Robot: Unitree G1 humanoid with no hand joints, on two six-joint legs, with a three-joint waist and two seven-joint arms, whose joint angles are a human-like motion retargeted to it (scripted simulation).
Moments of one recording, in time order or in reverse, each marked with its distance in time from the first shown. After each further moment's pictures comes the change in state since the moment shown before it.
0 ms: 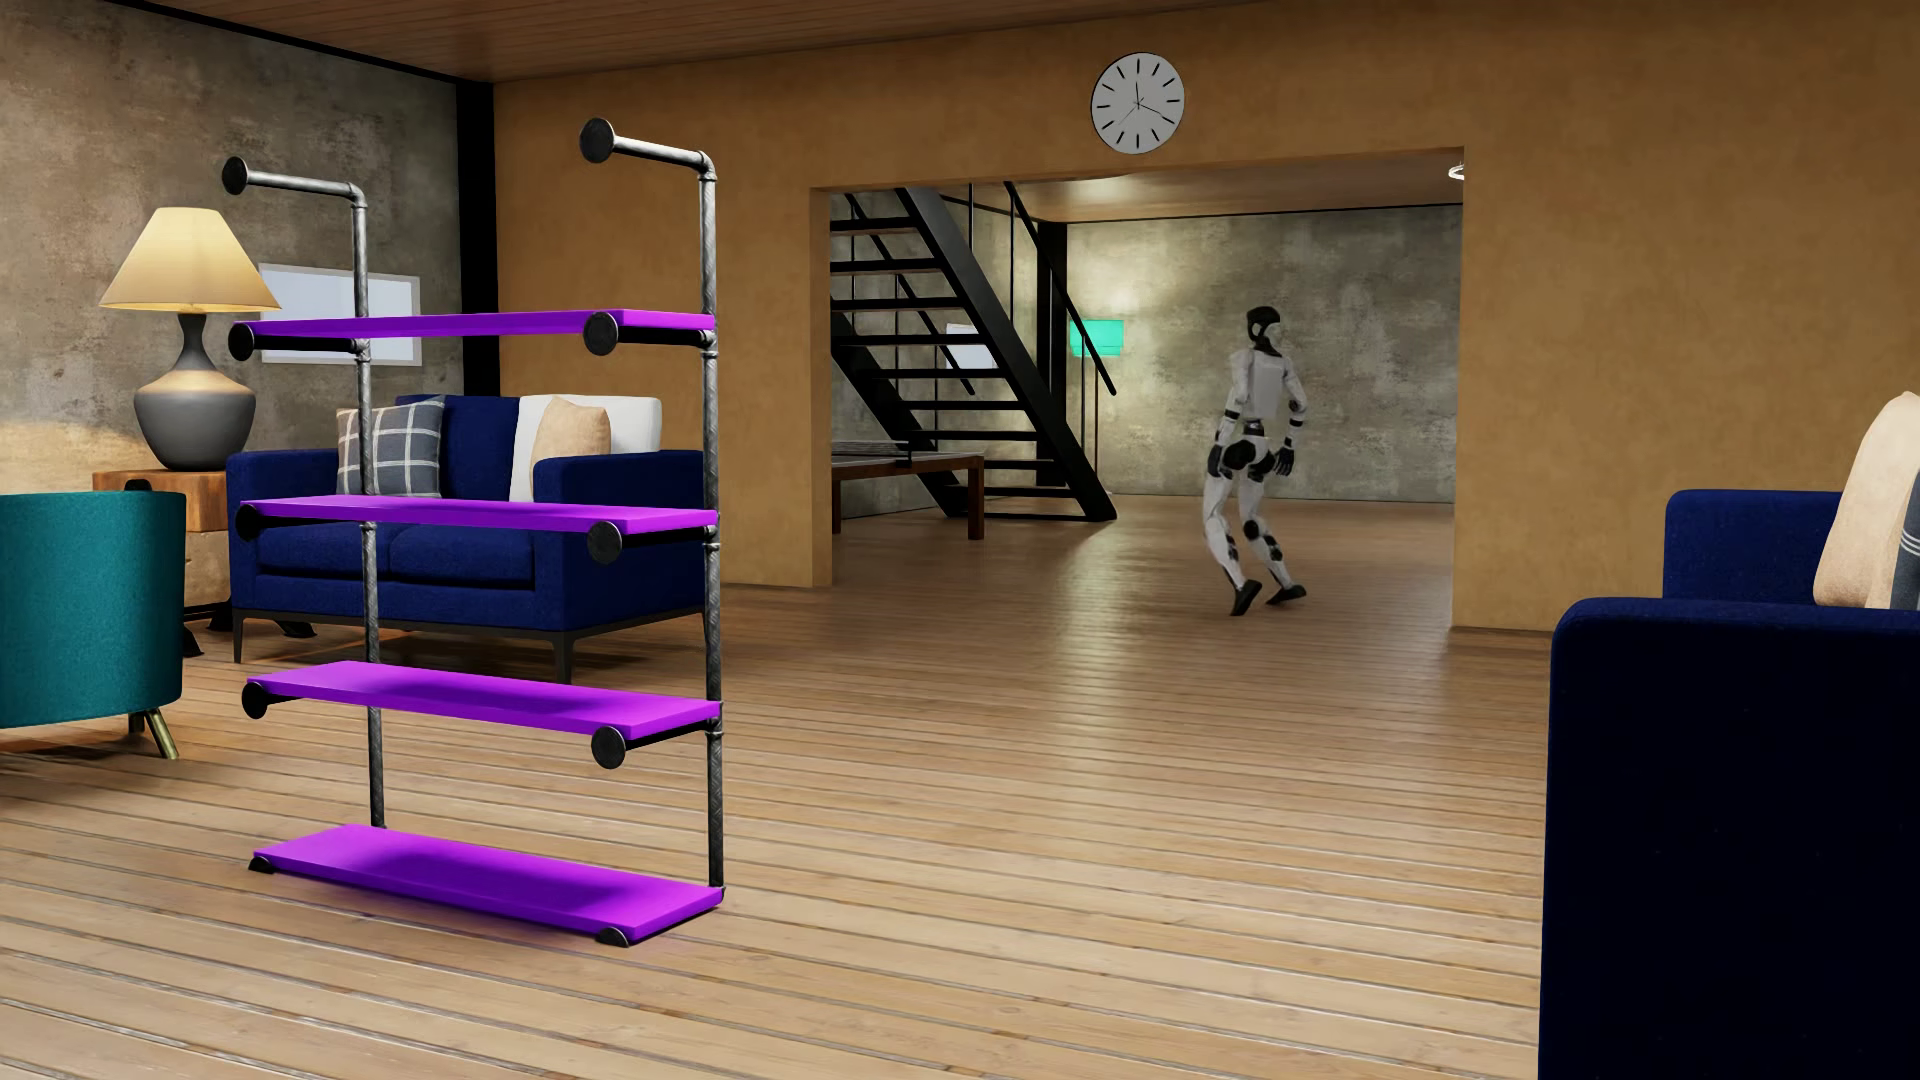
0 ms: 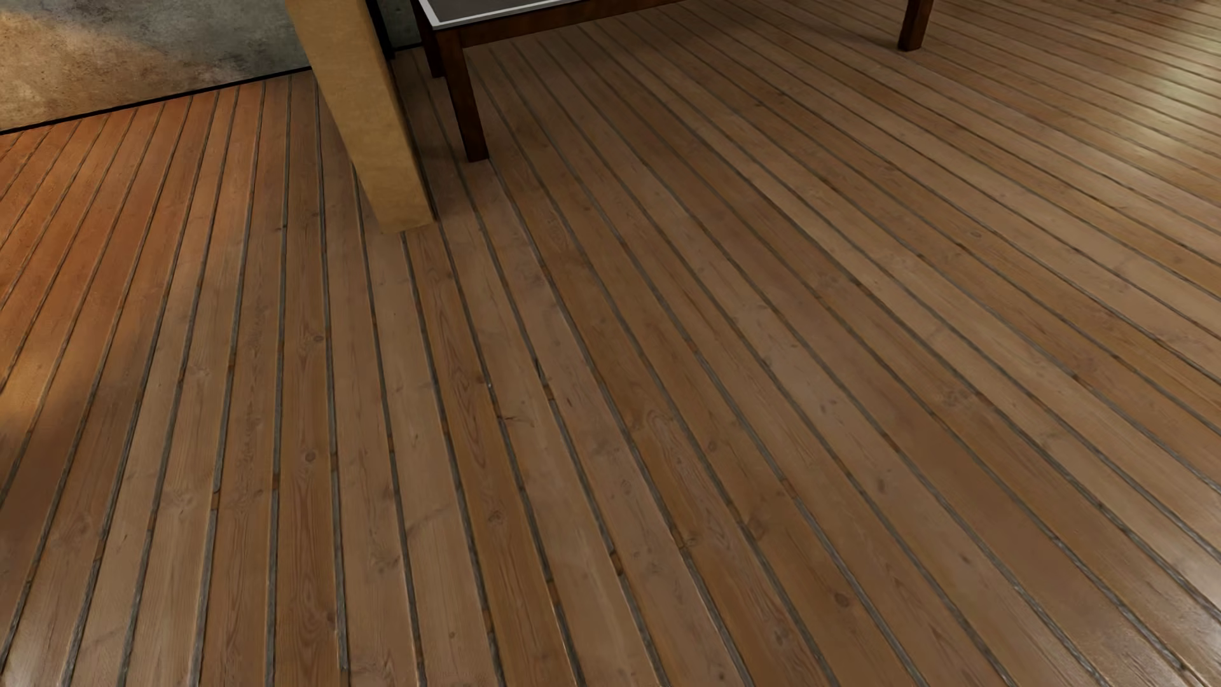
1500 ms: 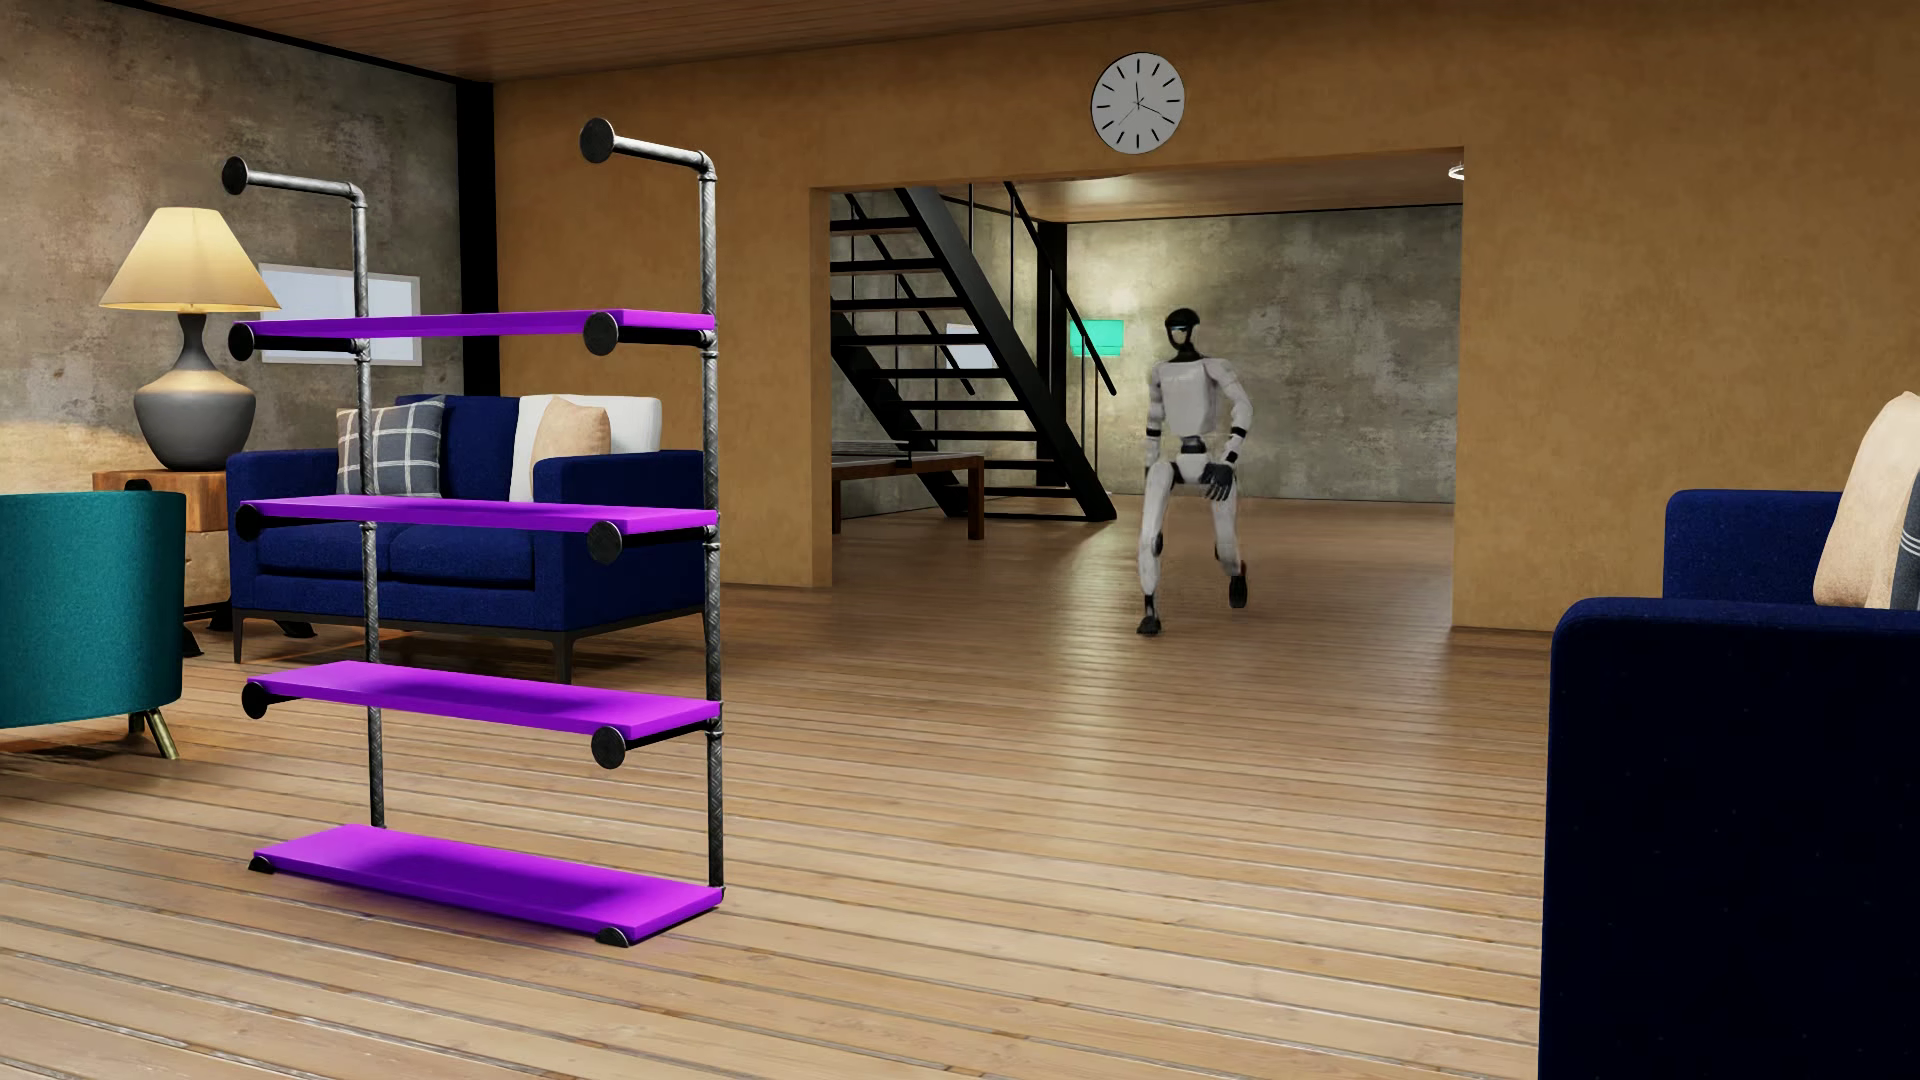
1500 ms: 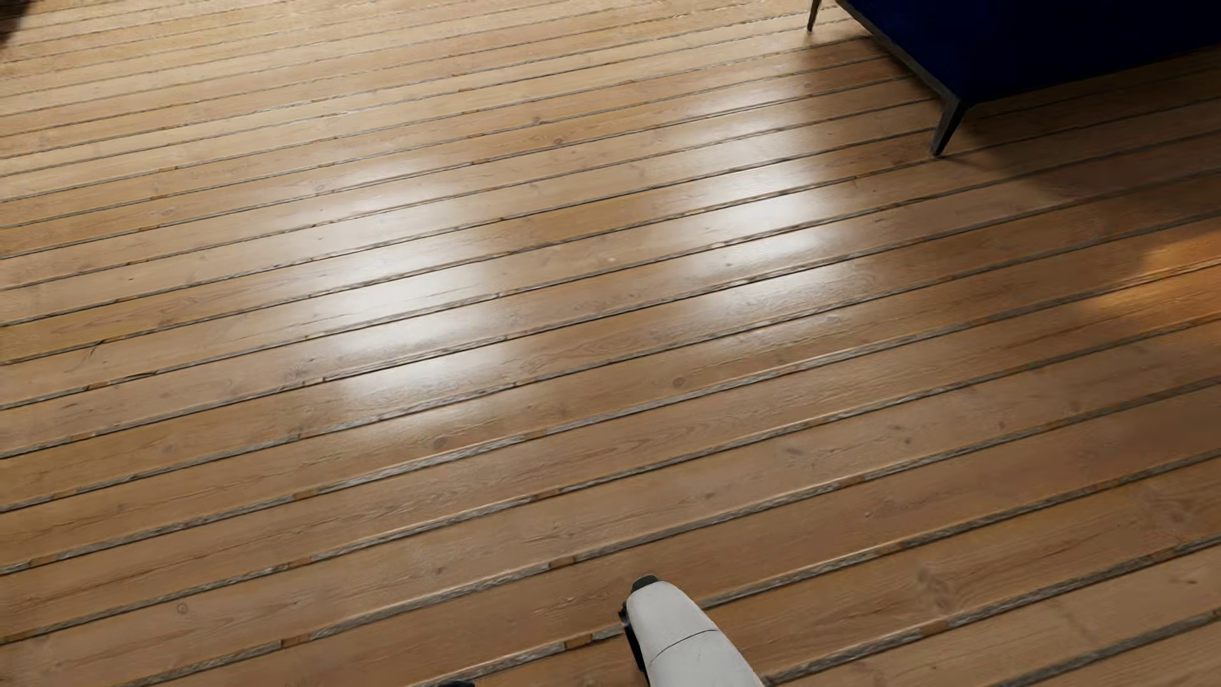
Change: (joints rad) body 0.419 -0.575 -0.317 -0.112 0.152 0.057 0.000 0.000 0.089 0.137 0.205 -0.268 0.070 -0.324 0.032 -0.003 0.026 0.000 0.000 -0.169 0.408 -0.164 0.261 0.000 0.000 0.000 0.000 0.000 0.000
